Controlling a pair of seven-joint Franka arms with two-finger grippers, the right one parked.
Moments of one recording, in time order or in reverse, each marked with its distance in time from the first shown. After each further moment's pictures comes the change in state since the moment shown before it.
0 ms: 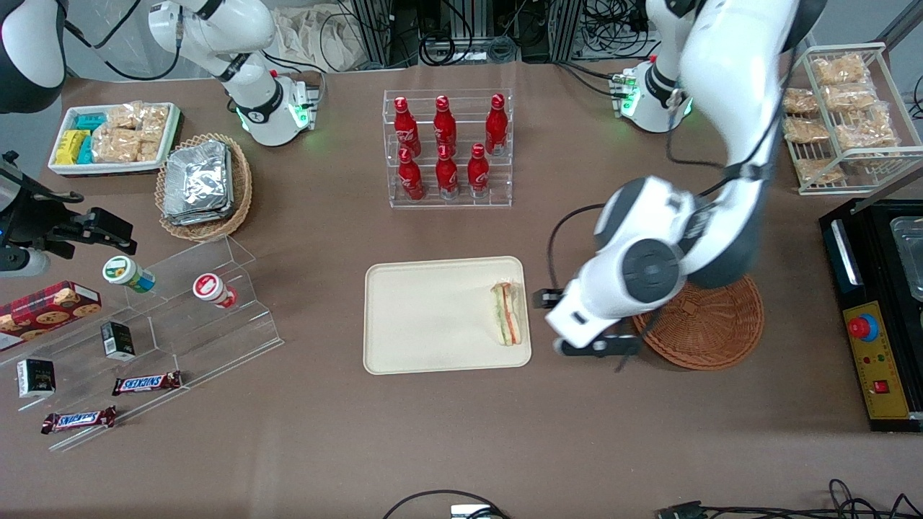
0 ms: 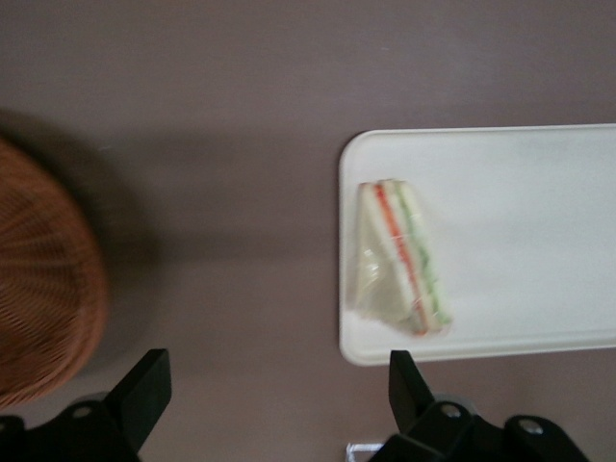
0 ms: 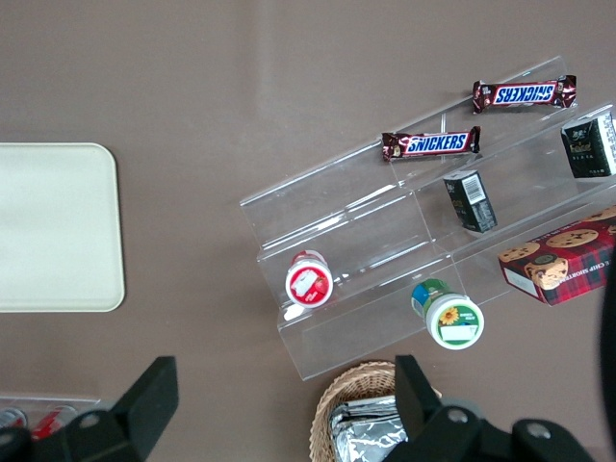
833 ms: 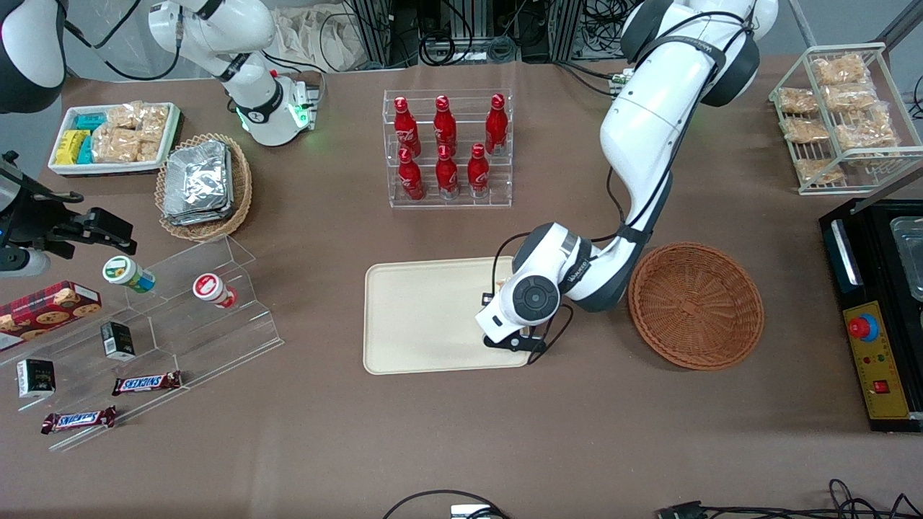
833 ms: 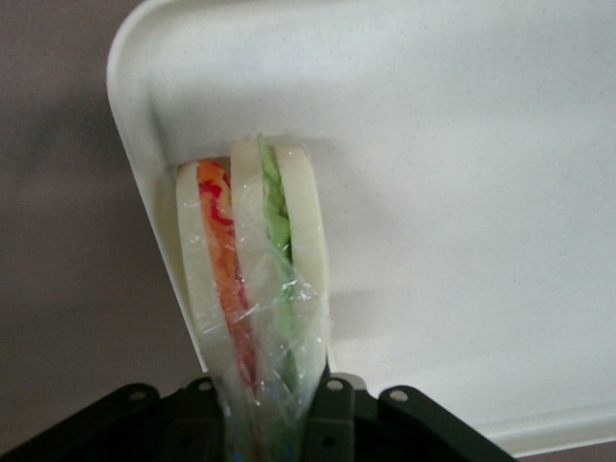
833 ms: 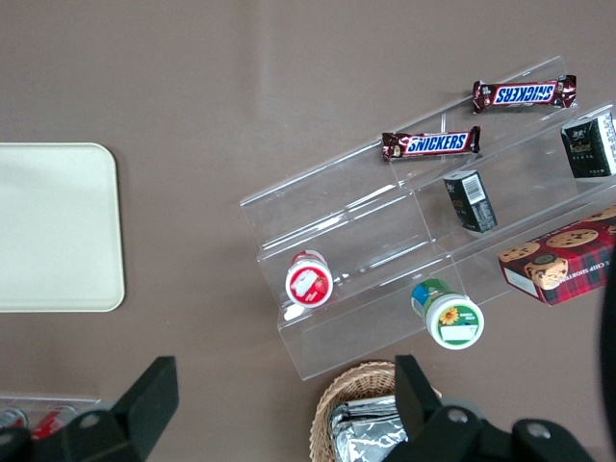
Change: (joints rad) arm -0.185 0.333 -0.013 -0.038 -0.001 0.335 0.009
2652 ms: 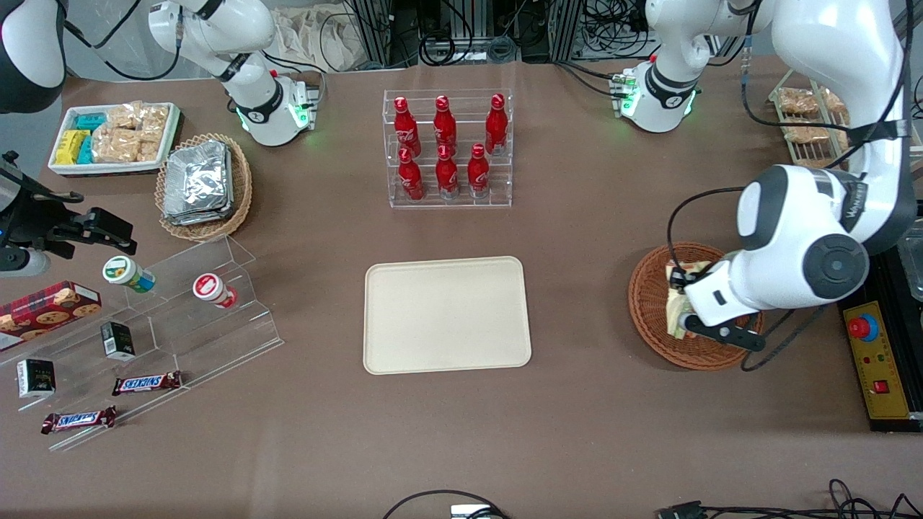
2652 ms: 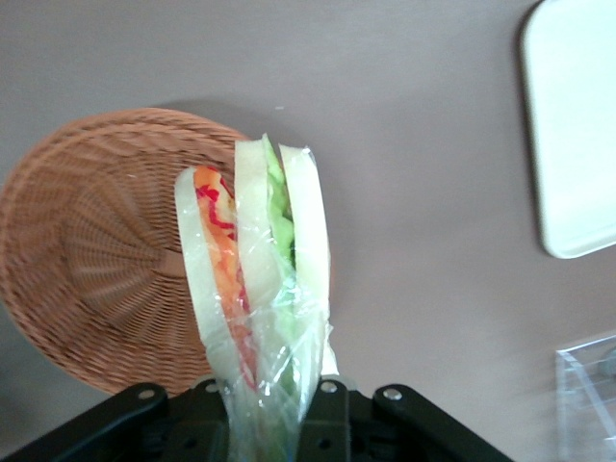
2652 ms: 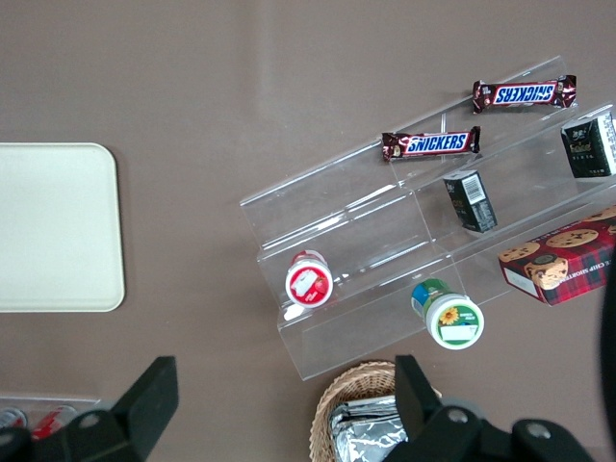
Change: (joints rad) arm 0.301 -0.513 0.122 -0.296 0.005 -0.271 0.532
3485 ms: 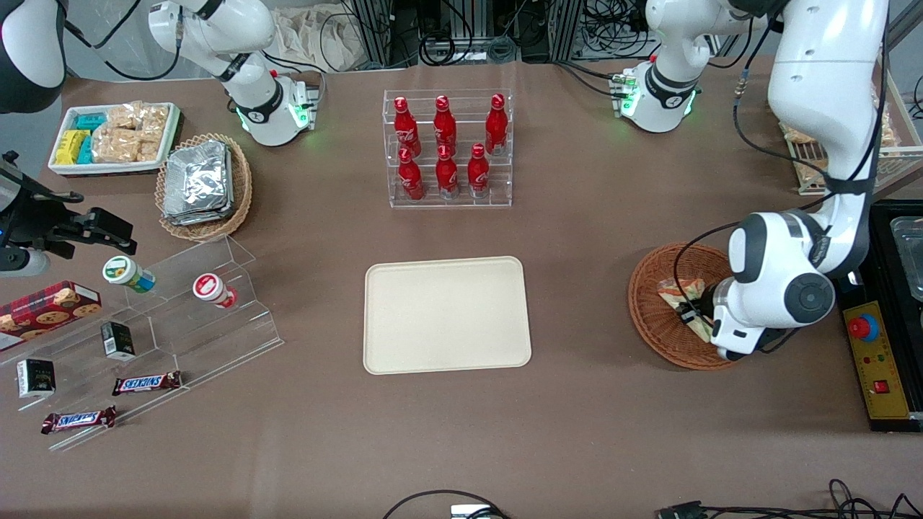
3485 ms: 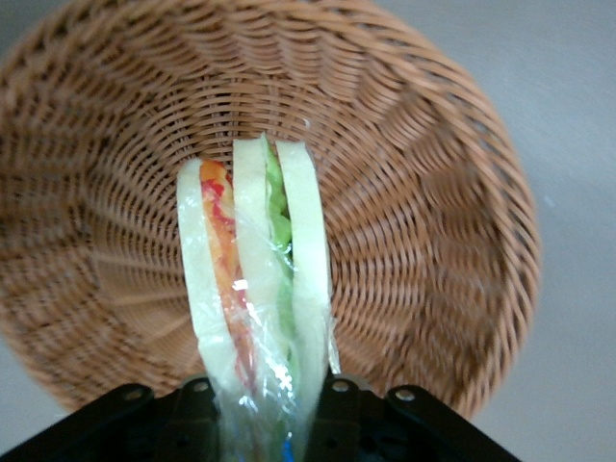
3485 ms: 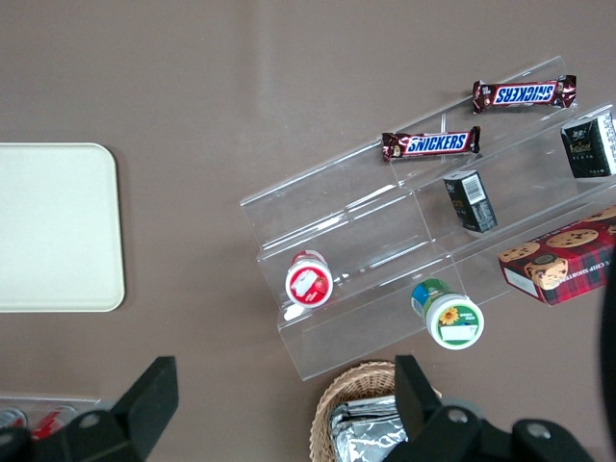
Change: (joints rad) arm 0.124 0.069 0.038 -0.244 0.011 0.302 -0.477
